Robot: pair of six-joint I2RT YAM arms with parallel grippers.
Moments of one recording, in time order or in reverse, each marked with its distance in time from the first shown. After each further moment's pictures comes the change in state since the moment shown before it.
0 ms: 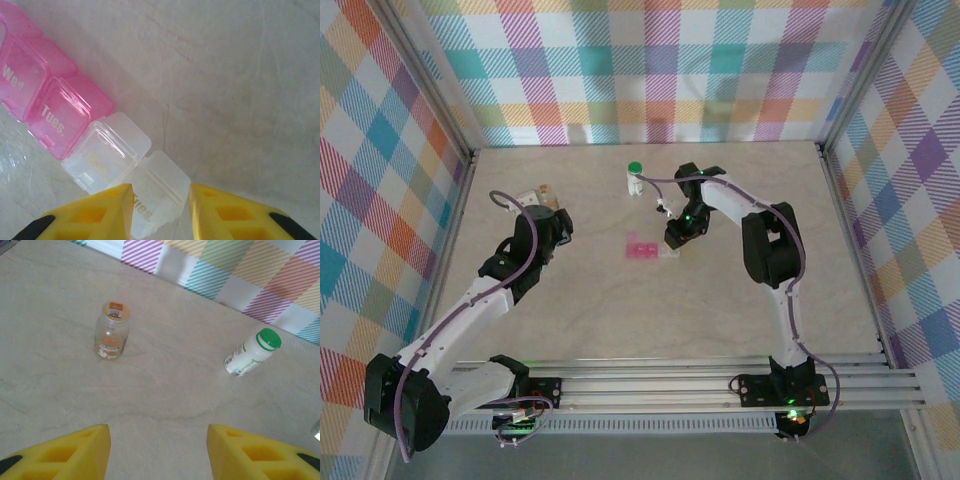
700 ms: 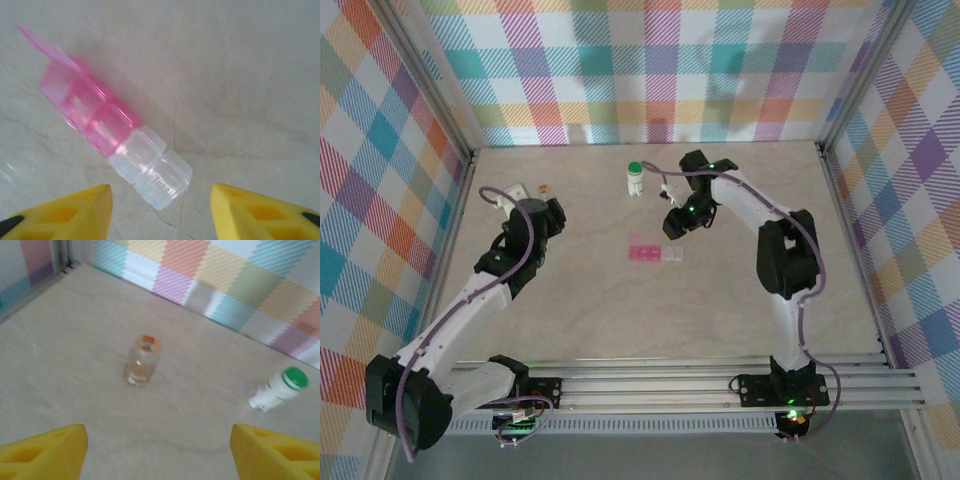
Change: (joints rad) left arm 0.071 0.043 0.074 -0.019 -0.123 0.005; right arm 0.003 -0.201 -0.057 0.074 0.010 0.098
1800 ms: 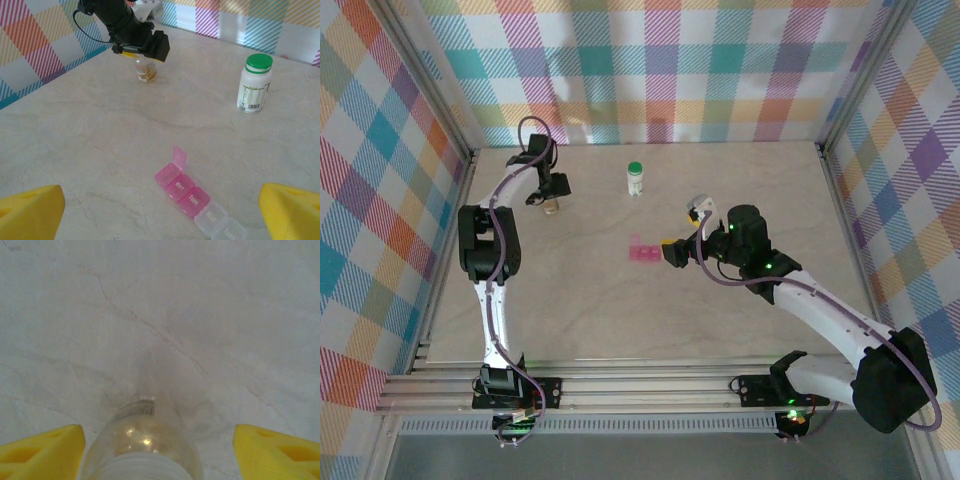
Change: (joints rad) left arm 0.275 1.096 0.971 -0.461 0.372 0.256; right arm 0.114 -0.888 -0.986 1.048 -0.027 0.233
